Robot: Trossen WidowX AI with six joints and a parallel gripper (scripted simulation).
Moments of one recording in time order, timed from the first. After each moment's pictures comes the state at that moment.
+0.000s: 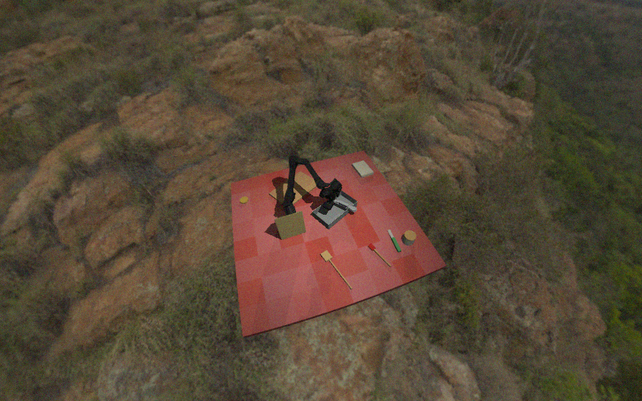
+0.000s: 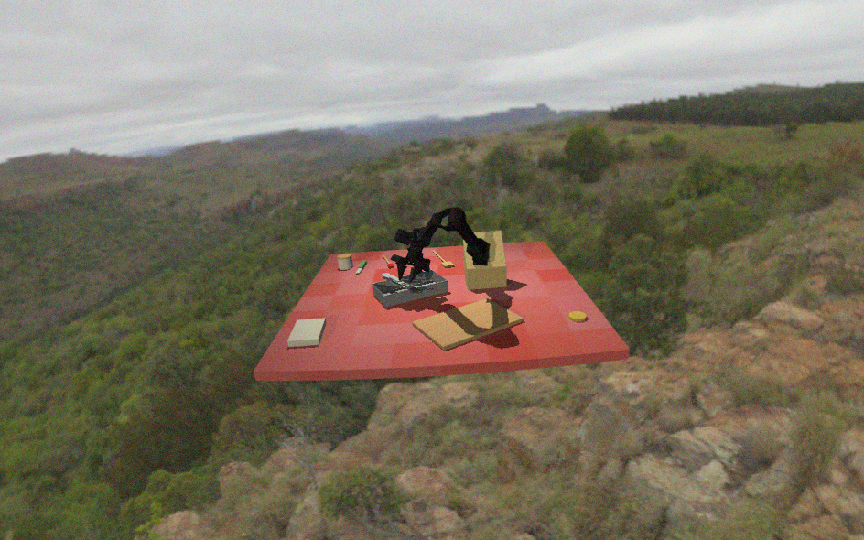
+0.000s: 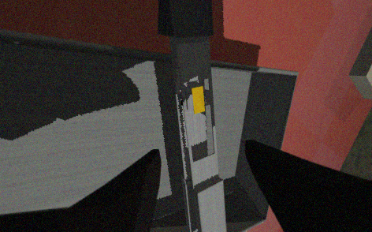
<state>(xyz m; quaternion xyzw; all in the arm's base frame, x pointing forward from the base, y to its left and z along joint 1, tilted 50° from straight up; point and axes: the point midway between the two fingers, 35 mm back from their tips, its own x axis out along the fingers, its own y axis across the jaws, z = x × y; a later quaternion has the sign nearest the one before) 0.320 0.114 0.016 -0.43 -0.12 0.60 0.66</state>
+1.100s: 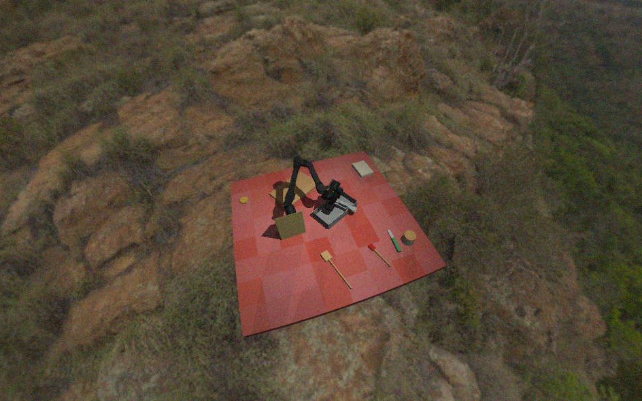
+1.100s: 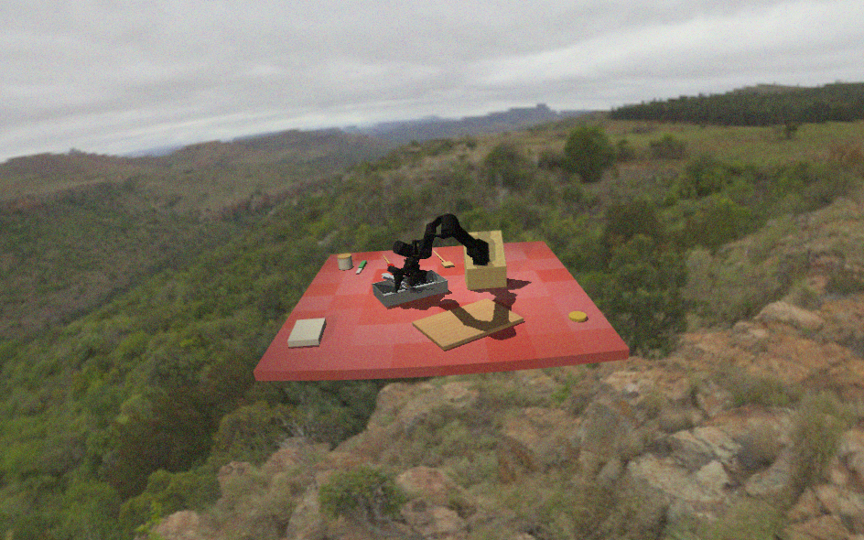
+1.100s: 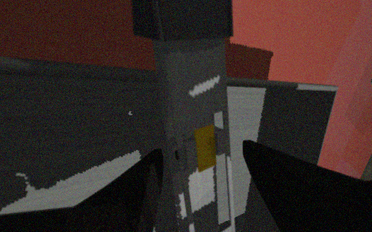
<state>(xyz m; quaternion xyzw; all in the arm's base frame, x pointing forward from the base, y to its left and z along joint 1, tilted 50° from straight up) 0.329 0.164 0.003 -0.42 -0.13 0.60 0.67</state>
